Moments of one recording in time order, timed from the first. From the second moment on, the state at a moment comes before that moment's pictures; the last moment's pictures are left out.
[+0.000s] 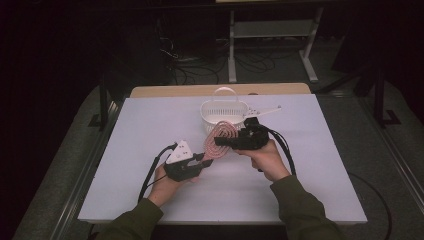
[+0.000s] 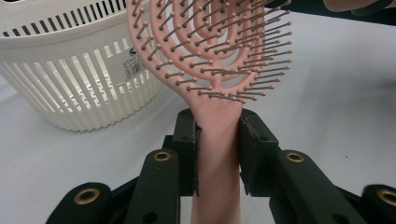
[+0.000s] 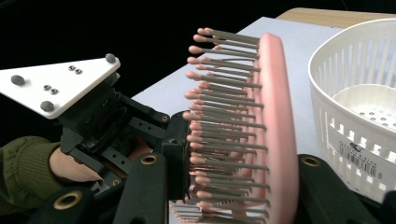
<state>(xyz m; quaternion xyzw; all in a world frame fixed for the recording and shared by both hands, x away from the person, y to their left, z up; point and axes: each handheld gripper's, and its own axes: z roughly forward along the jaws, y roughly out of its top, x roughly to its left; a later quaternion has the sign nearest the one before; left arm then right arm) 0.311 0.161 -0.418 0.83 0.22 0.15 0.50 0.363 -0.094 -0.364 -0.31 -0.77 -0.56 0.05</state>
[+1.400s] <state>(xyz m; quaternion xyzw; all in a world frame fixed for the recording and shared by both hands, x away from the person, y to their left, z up) 0.320 0.184 -0.415 0.82 0.23 0.09 0.51 0.364 -0.110 -0.359 -0.32 -0.75 -0.57 0.02</state>
